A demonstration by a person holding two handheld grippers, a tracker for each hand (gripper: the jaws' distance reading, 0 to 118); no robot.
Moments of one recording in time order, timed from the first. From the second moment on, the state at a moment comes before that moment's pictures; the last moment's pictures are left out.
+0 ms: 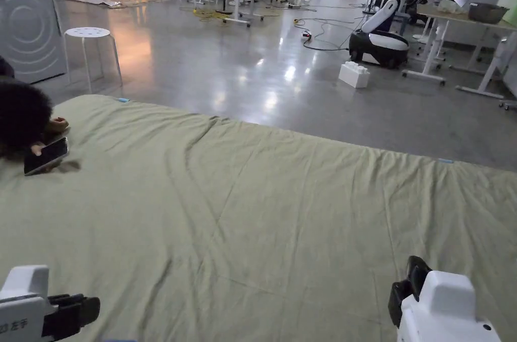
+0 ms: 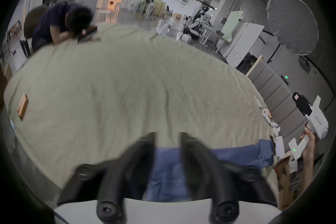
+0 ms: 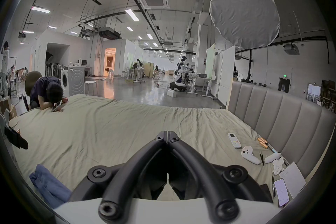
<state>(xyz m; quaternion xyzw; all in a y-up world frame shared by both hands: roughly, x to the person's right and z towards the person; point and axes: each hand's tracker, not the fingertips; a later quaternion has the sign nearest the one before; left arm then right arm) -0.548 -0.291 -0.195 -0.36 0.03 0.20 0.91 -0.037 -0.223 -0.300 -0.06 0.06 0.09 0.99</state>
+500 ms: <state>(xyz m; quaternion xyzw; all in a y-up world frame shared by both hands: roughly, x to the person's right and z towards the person) -0.630 -0.431 -0.204 -0.41 -0.12 0.49 0.76 -0.042 -0.246 -0.302 -0.11 0.07 0.11 0.99</state>
